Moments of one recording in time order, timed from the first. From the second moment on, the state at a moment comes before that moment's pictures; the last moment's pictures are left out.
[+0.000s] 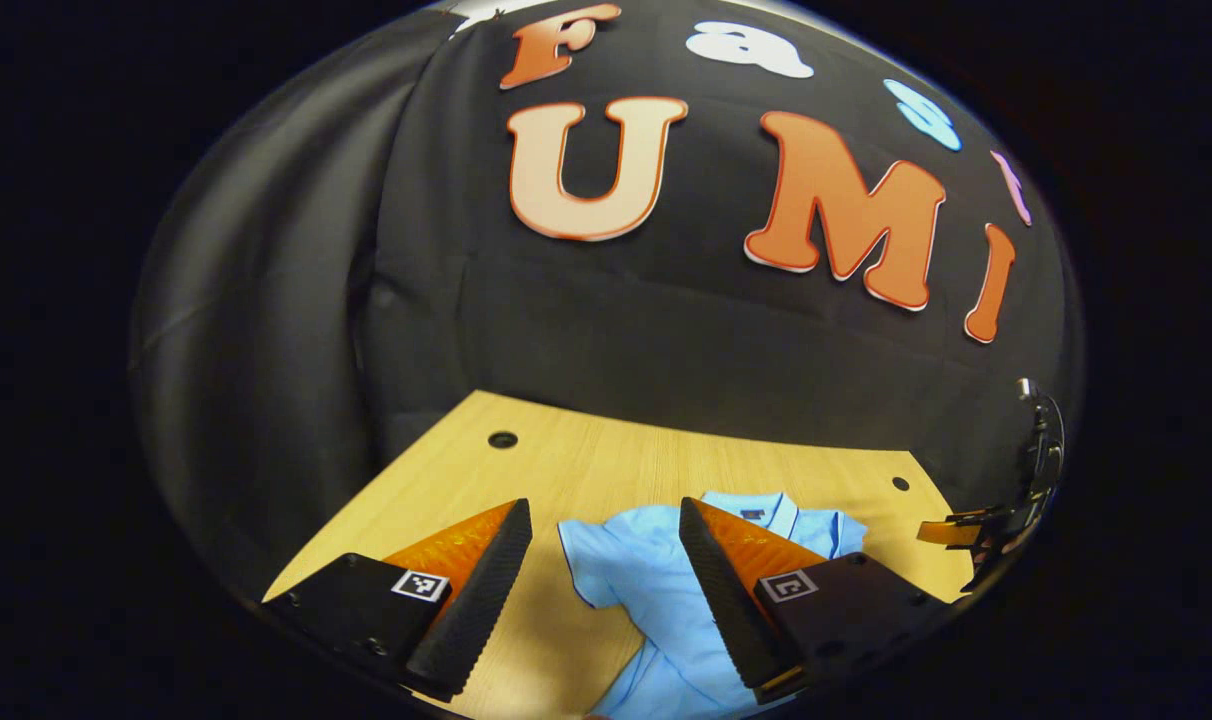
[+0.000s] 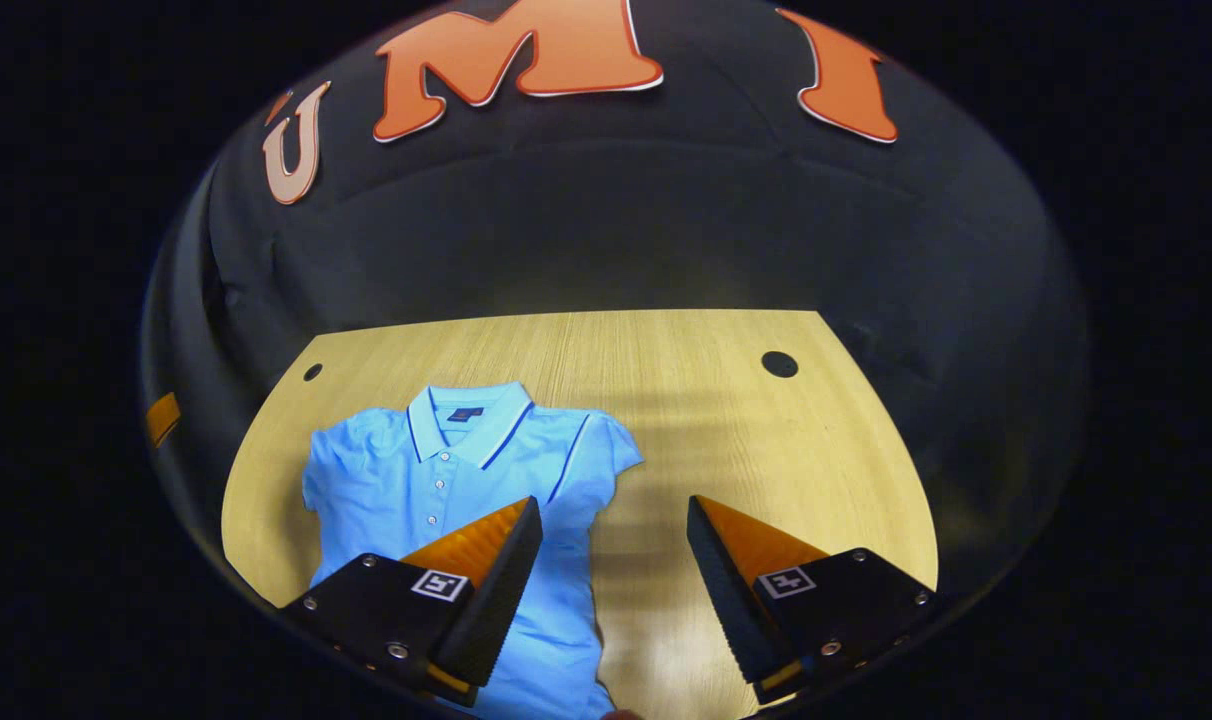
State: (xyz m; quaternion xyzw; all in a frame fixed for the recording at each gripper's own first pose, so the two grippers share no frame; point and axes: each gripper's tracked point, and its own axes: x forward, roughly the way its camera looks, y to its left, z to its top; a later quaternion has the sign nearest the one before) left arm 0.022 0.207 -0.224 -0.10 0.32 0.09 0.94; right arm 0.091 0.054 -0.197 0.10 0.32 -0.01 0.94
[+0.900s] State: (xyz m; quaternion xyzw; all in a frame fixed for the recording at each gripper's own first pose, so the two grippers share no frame) left arm 0.048 0.218 -0.426 -0.17 0.60 0.07 0.78; right arm -0.028 0.050 -0.172 0.07 0.28 -0.11 0.95
